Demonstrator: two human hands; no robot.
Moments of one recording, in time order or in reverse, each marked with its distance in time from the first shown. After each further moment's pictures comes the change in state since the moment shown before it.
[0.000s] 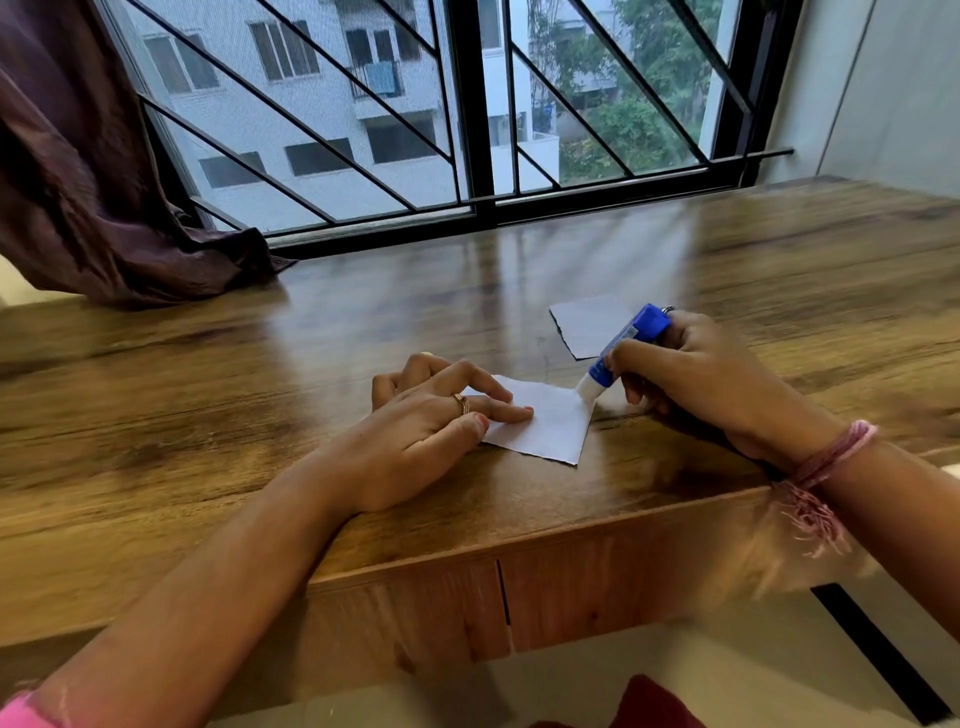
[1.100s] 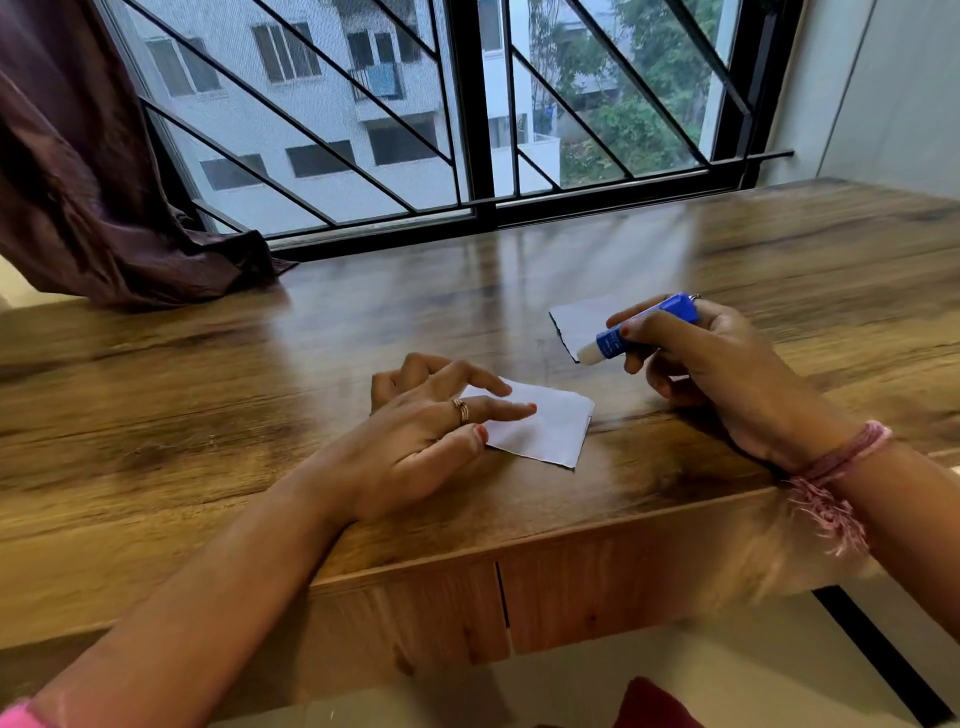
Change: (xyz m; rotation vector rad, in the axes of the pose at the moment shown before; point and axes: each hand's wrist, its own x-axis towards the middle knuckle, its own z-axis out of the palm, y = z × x) left_hand -0.005 0.001 -0.002 0.055 0.041 0.056; right_hand 0.000 0.000 -0.006 0.255 0.054 0.076
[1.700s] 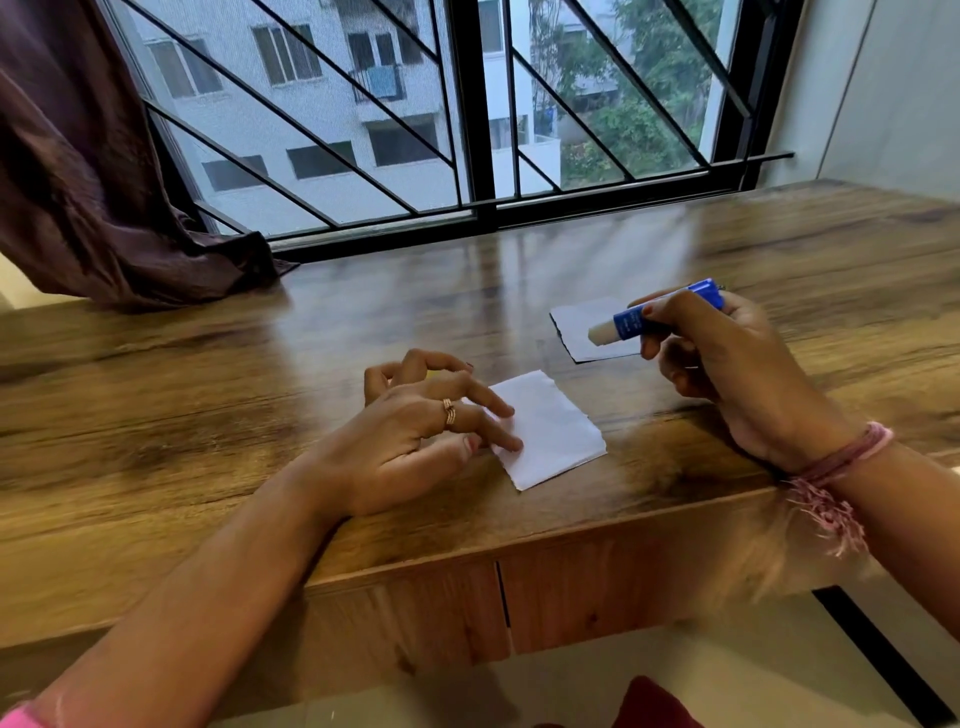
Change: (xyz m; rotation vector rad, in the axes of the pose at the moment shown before) left_hand -0.003 0.004 -0.008 -0.040 0.033 0.017; right_hand 0.000 -0.003 -0.001 0.118 0.097 -0.039
